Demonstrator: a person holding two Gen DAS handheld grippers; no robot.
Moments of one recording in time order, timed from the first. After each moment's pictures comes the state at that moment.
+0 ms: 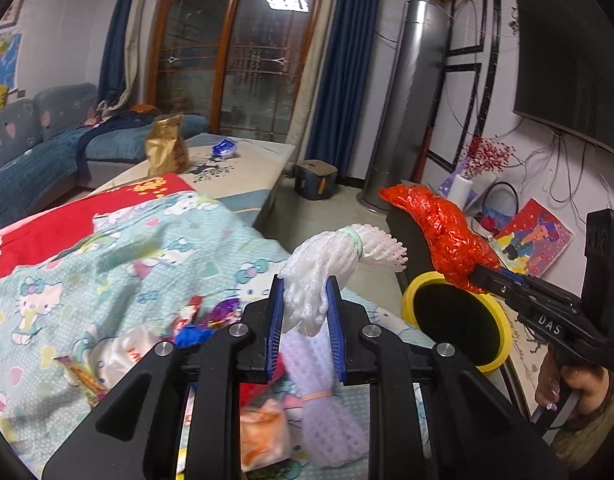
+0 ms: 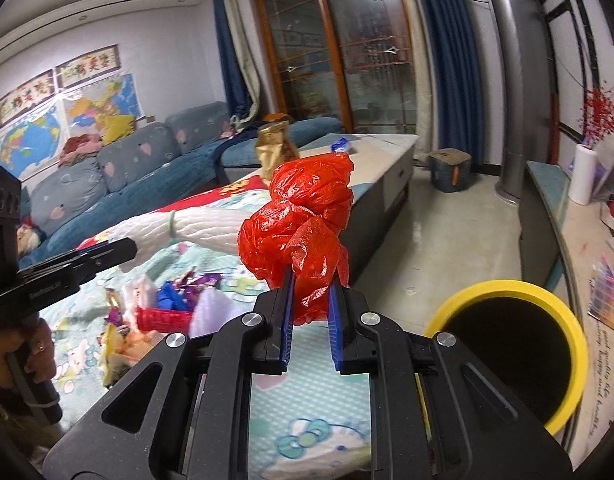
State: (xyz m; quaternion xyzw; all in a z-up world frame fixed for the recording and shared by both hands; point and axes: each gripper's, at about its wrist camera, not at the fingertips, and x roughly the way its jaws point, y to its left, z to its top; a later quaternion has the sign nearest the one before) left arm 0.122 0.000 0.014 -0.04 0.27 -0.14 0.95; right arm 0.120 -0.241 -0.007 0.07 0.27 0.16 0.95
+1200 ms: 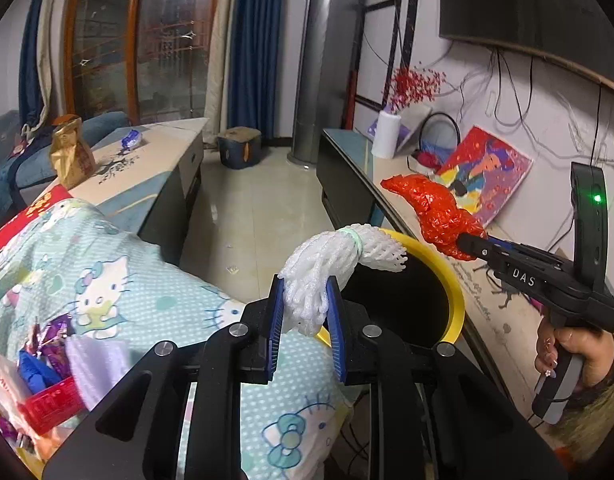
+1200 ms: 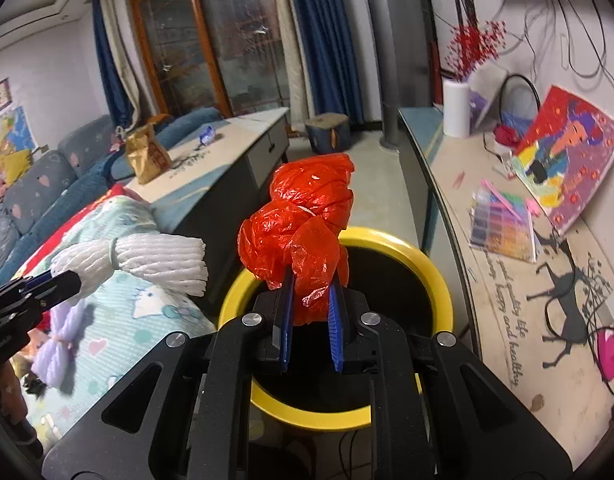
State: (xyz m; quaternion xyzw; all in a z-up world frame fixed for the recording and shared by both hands) left arm 0.145 -0.180 -0.024 0.04 0.32 -0.24 0.91; right arm 0.115 -0.398 -0.055 0.12 0.33 -0.03 0.93
